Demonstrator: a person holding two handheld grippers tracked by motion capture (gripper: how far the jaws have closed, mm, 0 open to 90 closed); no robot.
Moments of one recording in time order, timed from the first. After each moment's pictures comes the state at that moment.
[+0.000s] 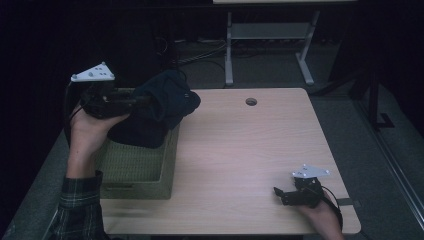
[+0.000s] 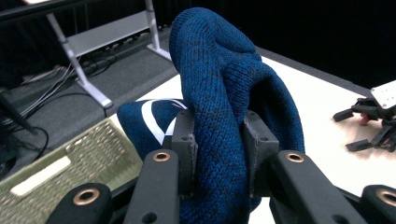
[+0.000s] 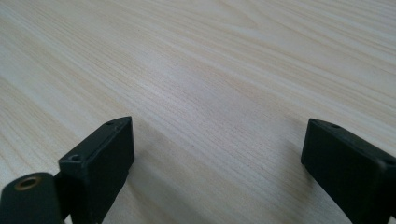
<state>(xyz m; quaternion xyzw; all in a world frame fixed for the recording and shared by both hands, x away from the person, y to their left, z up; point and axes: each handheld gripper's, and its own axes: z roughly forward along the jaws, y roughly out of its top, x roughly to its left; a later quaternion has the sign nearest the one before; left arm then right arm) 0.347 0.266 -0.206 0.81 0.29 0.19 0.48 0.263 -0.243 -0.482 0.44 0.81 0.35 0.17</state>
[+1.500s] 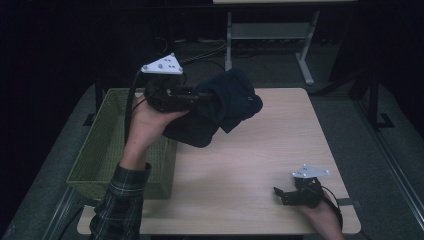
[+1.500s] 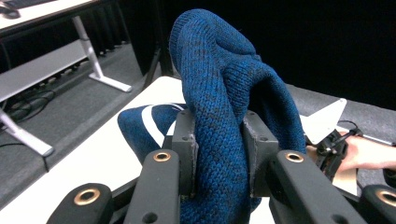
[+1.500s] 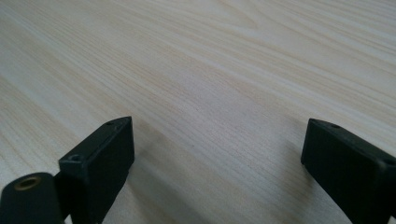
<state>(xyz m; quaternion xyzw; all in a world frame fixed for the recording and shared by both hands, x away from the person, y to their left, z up) 0.350 0.136 -0.195 0.83 0.19 0.13 0.51 0.263 -0.243 -0.482 0.44 0.81 0.35 0.17</state>
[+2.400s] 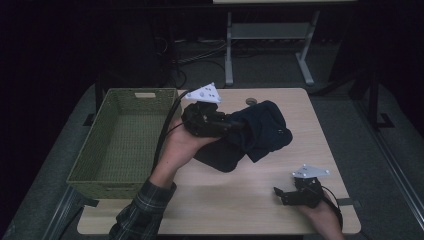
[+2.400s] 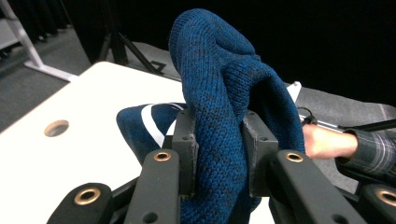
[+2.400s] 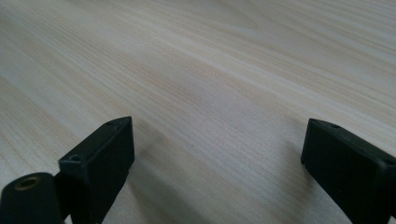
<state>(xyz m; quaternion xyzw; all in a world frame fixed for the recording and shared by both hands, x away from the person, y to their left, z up) 0.334 0.077 -0.253 0.84 0.16 0.04 0.51 0.263 -0.243 -0.481 0.44 0.81 0.35 0.17</state>
